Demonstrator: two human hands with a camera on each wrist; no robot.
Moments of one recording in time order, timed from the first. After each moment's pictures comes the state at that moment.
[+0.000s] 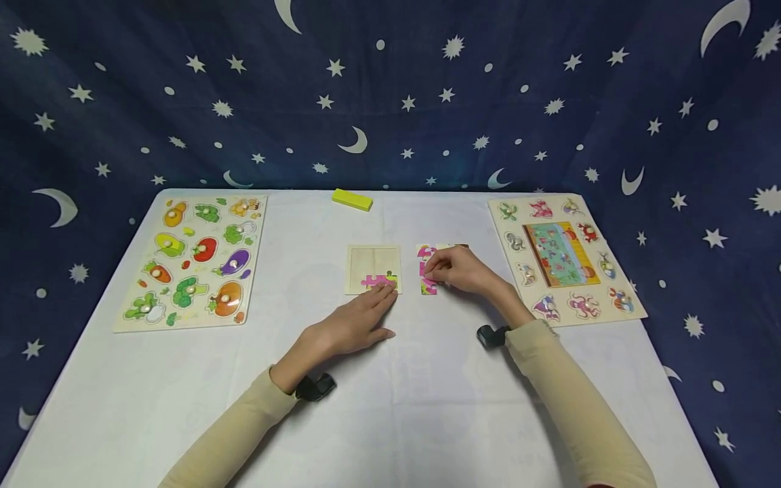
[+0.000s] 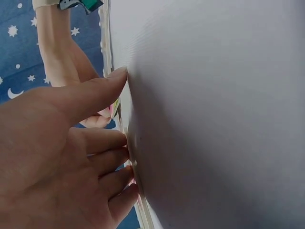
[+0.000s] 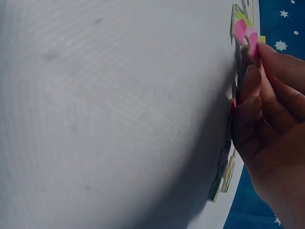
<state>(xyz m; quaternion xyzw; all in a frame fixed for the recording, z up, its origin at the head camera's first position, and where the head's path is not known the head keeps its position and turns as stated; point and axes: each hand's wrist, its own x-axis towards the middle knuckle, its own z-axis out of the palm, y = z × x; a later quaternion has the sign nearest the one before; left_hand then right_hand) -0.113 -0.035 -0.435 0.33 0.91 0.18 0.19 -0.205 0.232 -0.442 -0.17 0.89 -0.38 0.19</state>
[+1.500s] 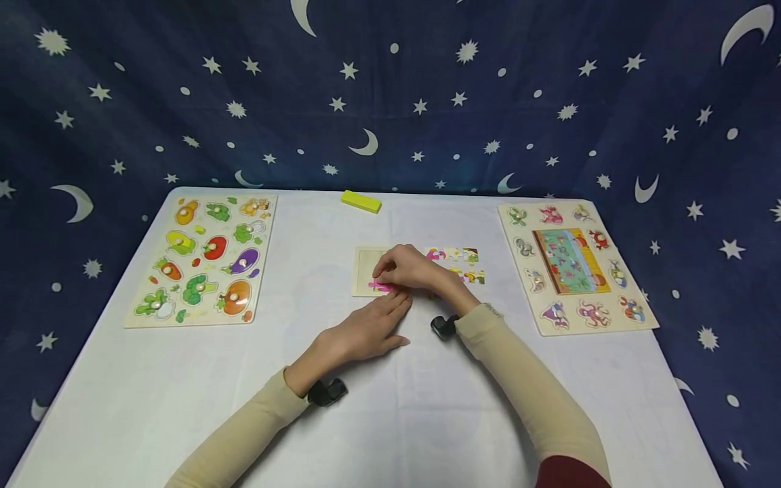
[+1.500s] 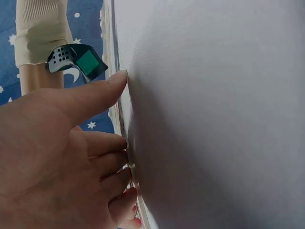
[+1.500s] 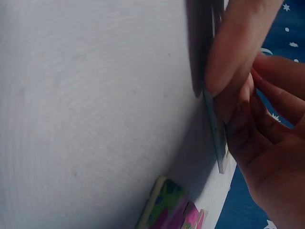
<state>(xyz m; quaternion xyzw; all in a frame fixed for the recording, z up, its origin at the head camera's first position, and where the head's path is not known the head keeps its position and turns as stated) -0.109 -0.023 -0.437 0.34 0.91 0.13 0.19 -0.224 0.130 -0.434 -0.27 0.88 -0.32 0.24</state>
